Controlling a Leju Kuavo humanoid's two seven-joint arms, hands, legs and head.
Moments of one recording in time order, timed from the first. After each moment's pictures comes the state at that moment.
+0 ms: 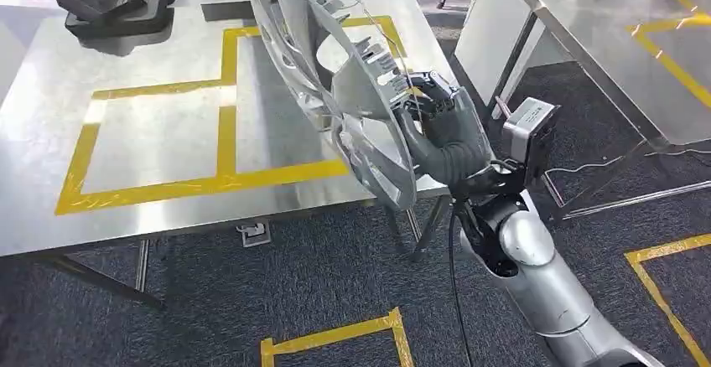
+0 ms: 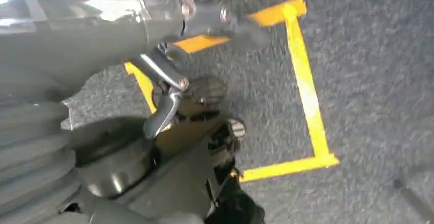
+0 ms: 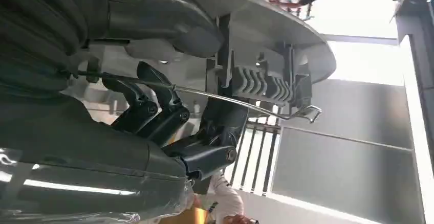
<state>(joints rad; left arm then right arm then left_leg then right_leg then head) -0.11 0.02 -0.85 -0.20 0.87 0.04 -0.52 -0.52 -0.28 0.49 -1.74 -0.34 -0.09 -0.17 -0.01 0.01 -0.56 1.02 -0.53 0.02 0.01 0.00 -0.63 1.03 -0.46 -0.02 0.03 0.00</state>
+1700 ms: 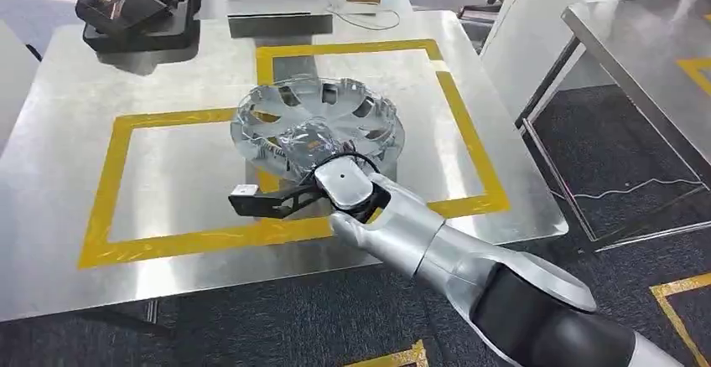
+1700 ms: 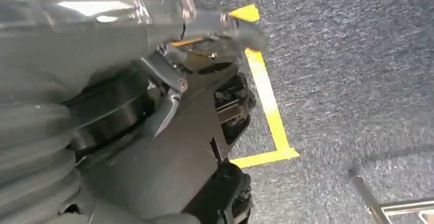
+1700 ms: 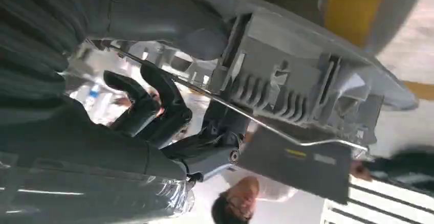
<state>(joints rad) -0.11 -0.03 -0.87 -0.20 0.87 0.03 -0.52 -0.98 0.10 1.08 -0.80 0.90 0.08 0.34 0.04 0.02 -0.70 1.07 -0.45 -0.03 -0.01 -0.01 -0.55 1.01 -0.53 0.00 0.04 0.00</state>
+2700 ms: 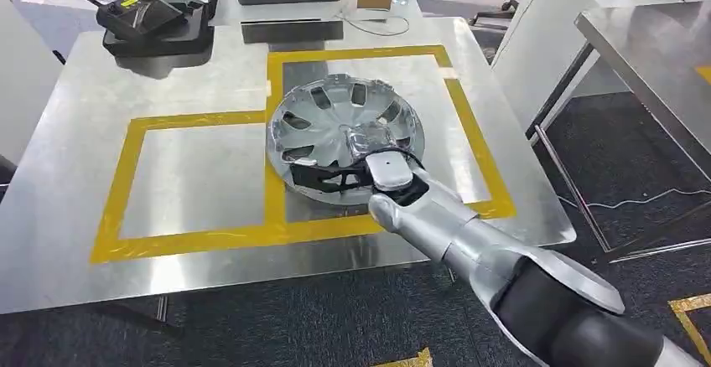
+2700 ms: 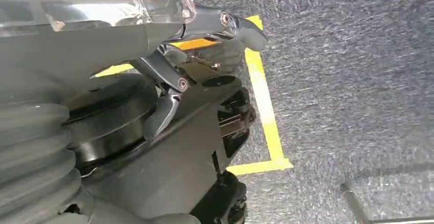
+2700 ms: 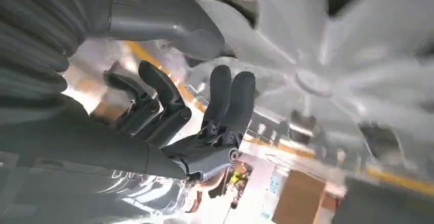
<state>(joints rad) -0.11 -0.02 -0.87 -0.20 0.92 0.04 -0.52 -0.99 0.01 1.02 -0.71 0.71 0.03 0.42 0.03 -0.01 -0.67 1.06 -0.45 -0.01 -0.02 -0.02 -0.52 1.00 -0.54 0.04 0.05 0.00</state>
